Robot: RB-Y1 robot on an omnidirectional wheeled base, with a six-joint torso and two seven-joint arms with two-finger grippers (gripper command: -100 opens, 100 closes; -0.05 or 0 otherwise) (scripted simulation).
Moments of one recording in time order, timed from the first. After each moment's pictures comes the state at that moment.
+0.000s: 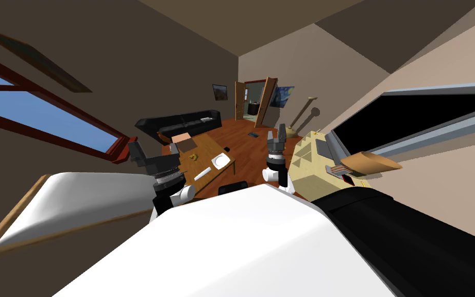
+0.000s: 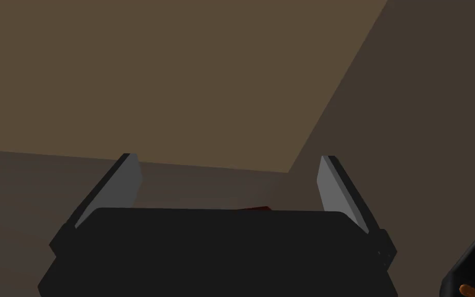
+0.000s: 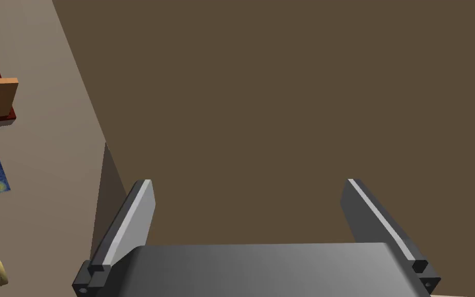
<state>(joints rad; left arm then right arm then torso) 0.47 0.01 0.01 -2.25 0.03 -0.59 0.16 0.48 -0.04 -0.05 -2.37 -0.02 -0.48 0.16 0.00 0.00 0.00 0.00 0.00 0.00</state>
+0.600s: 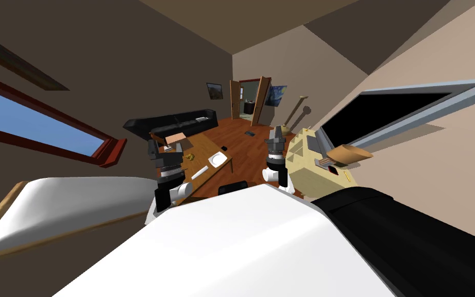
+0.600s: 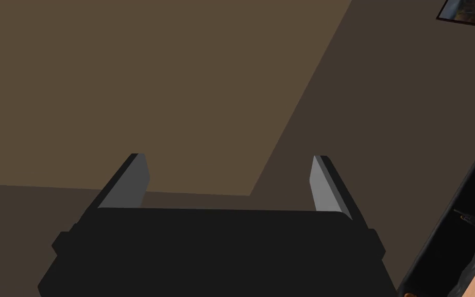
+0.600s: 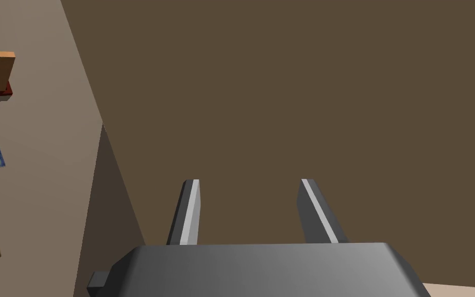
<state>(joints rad) 0.38 0.14 0.05 -2.15 0.11 -0.50 0.18 0.48 -0.04 -0.05 -2.37 -0.02 -0.48 0.16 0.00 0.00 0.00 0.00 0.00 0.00</state>
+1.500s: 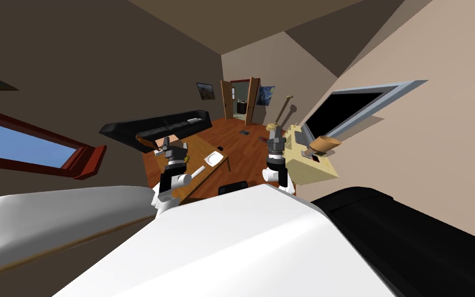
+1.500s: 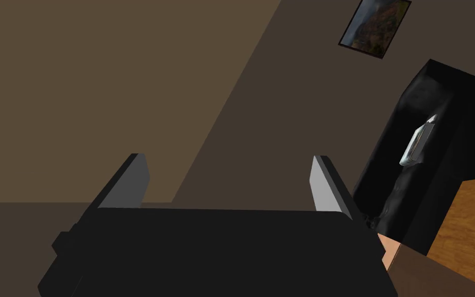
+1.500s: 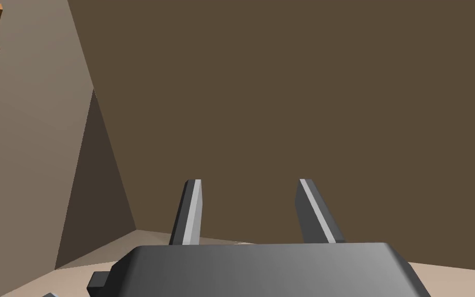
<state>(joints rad) 0.17 0.22 0.11 -1.94 0.26 -0.29 0.21 0.48 -0.04 -0.05 -2.37 -0.02 -0.48 0.16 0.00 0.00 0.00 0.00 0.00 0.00</state>
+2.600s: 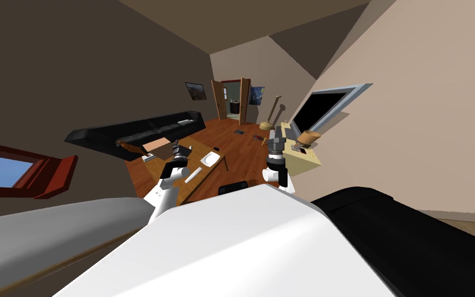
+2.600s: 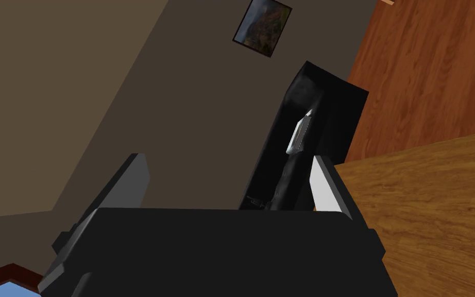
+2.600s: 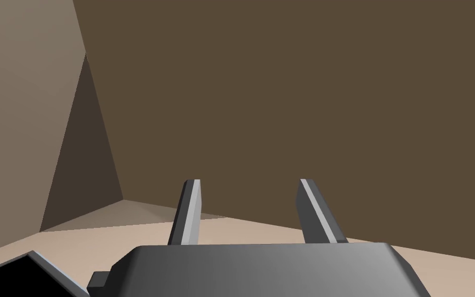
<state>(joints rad) -0.02 0.30 0.15 -1.67 0.41 -0.03 0.25 0.48 -0.04 -0.05 -2.37 -0.02 -0.48 0.16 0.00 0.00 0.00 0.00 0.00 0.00</state>
